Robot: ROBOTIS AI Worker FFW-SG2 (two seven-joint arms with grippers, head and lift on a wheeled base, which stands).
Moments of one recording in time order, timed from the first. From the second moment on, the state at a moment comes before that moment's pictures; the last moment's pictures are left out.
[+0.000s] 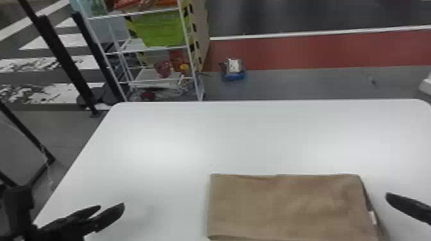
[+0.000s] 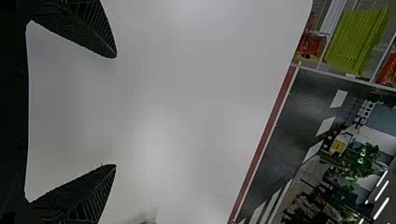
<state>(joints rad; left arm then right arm) 0.37 0.00 0.72 -2.16 0.04 1.01 -0.90 0.27 -0.03 -0.42 -2.19 -0.22 1.17 0.58</state>
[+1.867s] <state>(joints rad) 0.37 0.00 0.72 -2.16 0.04 1.00 -0.91 0.01 -0.06 -0.32 -2.12 -0.16 1.57 0.53</state>
